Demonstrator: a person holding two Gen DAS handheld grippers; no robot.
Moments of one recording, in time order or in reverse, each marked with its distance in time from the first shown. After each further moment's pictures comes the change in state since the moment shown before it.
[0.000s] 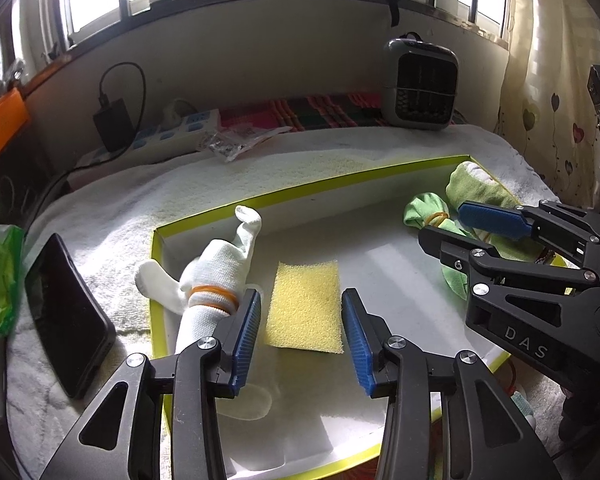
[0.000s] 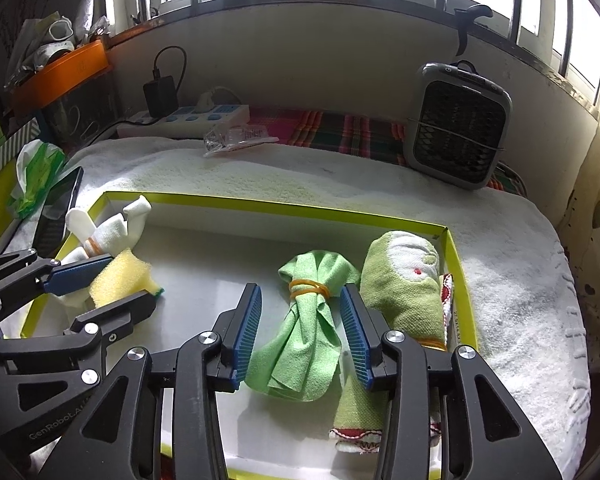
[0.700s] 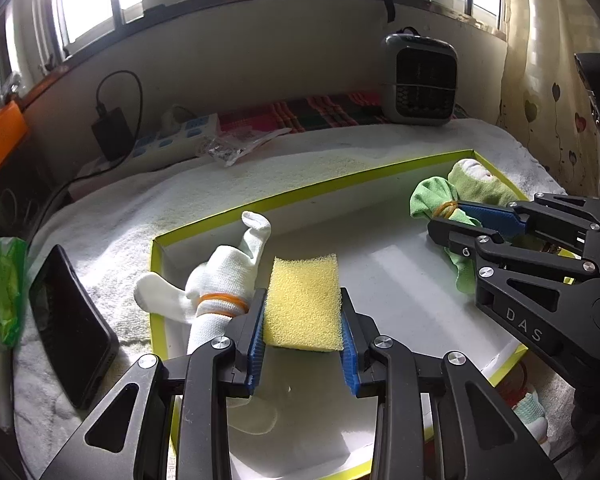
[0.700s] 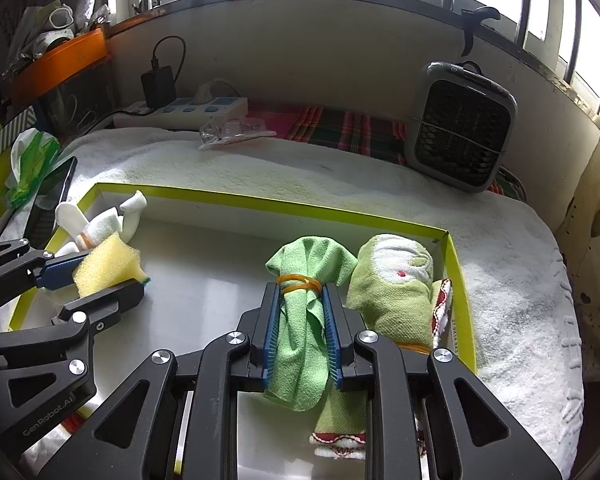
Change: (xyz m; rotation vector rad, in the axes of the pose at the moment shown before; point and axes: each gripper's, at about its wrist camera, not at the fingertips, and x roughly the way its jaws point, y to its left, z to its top) left arm 0.006 -0.001 0.001 0.040 -0.004 0.030; right arm 0.007 0.001 0.002 -0.036 0.019 -0.025
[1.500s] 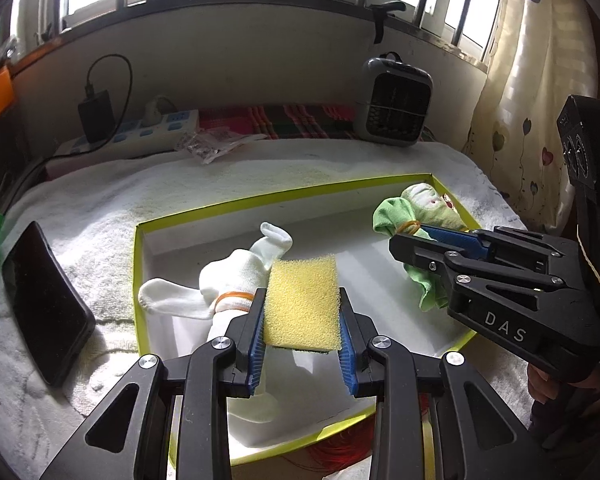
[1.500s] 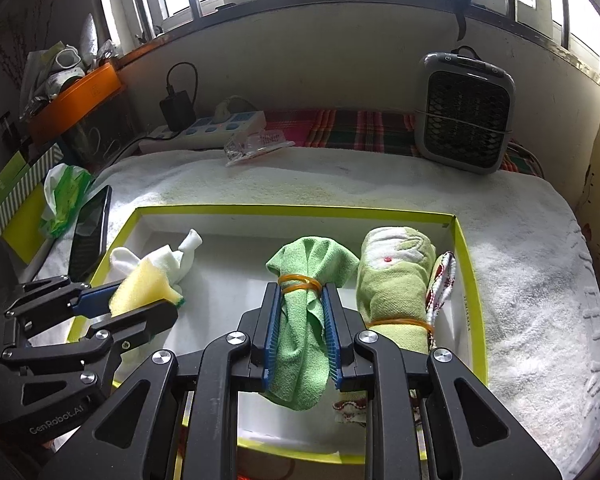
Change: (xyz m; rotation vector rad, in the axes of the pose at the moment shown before) left arm -0.022 0.005 -0.001 -0.086 -0.012 -0.161; right arm -0.018 -0.011 -0.001 0.107 0.005 0.144
